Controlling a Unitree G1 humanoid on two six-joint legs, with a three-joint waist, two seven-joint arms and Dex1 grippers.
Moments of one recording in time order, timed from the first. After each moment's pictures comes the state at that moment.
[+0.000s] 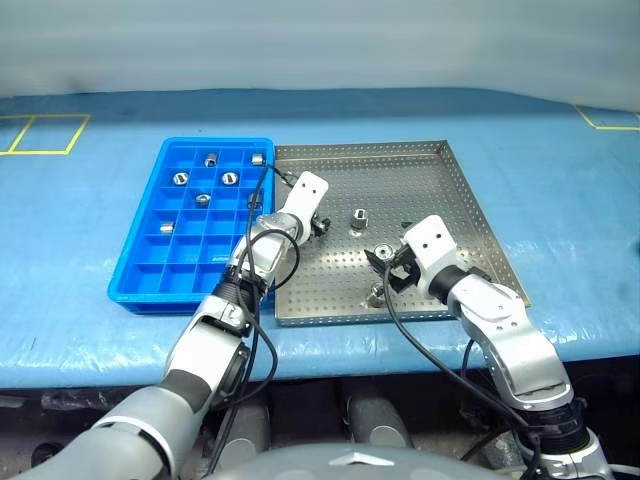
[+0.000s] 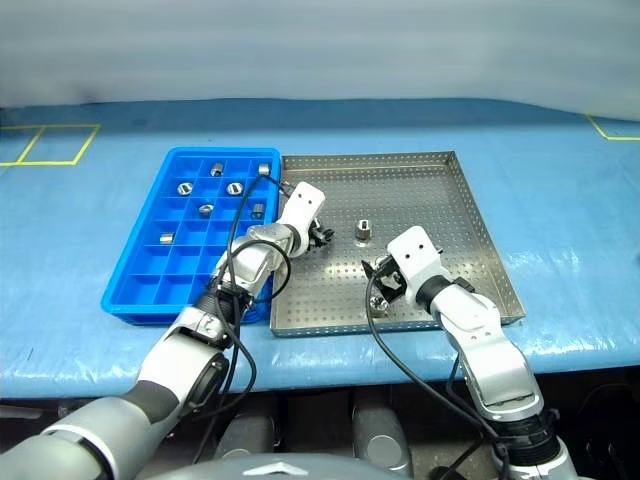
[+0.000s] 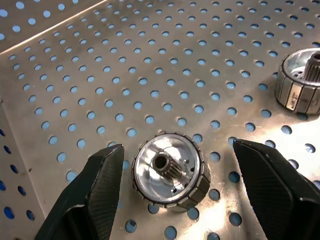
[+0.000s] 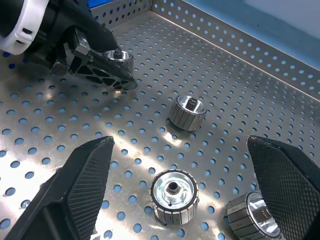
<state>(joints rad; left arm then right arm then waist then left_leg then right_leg) -0.80 0.03 -0.19 0.54 0.03 0.69 -0.24 -0.10 -0.45 0.11 -0.50 0.08 0.66 0.37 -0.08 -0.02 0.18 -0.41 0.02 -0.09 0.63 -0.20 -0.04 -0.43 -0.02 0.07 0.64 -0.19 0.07</state>
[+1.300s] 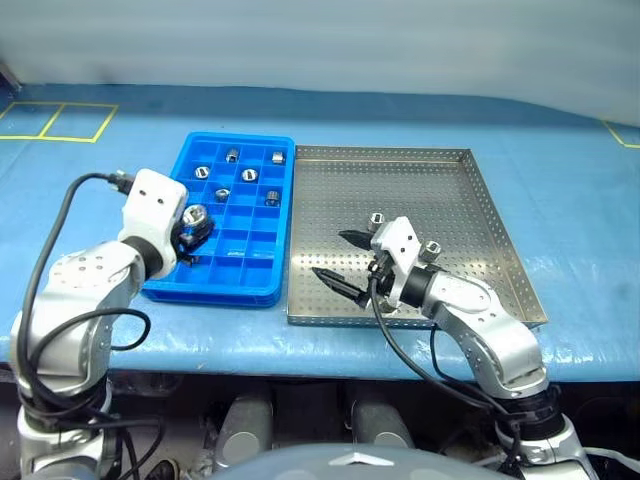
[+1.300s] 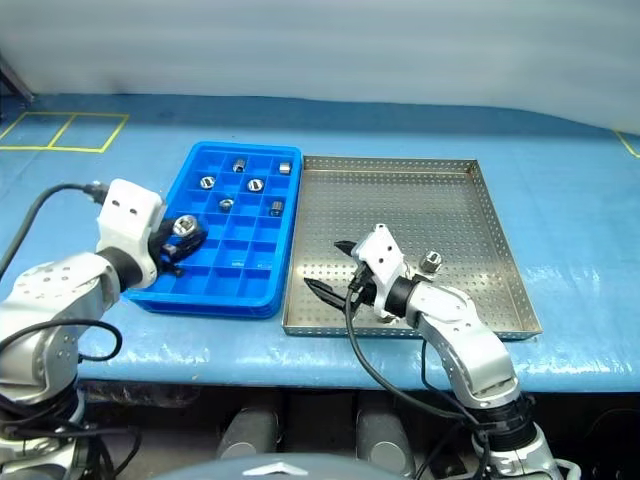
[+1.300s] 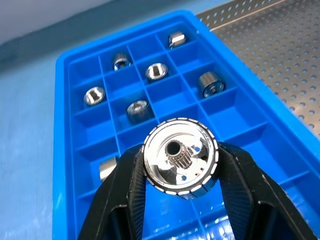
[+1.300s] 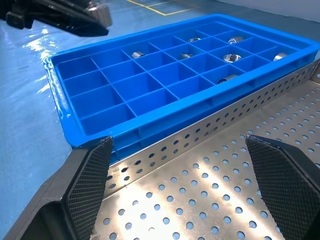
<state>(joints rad) -0.22 0.56 0.24 -0.76 -0.24 1.42 -0.36 -0.17 -0.38 0.17 -0.43 0.32 0.57 0.65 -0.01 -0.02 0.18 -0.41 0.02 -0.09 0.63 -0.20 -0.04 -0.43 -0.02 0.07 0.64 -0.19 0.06</state>
